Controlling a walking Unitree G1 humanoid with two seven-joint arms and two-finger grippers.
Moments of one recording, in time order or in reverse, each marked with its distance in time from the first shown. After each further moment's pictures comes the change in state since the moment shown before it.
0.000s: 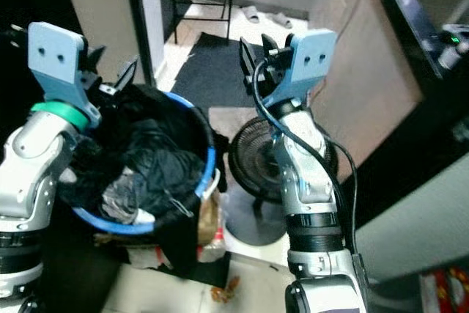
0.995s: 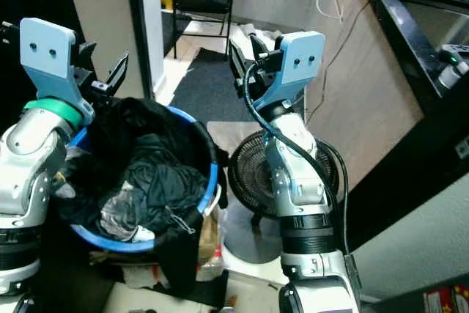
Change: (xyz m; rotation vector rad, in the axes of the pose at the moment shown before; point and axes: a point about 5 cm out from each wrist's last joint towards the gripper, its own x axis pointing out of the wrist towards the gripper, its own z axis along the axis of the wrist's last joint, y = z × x) left arm 0.001 0.002 -0.001 -0.013 0.016 0.021; right arm -0.001 0.000 -0.002 0.005 0.008 -0.006
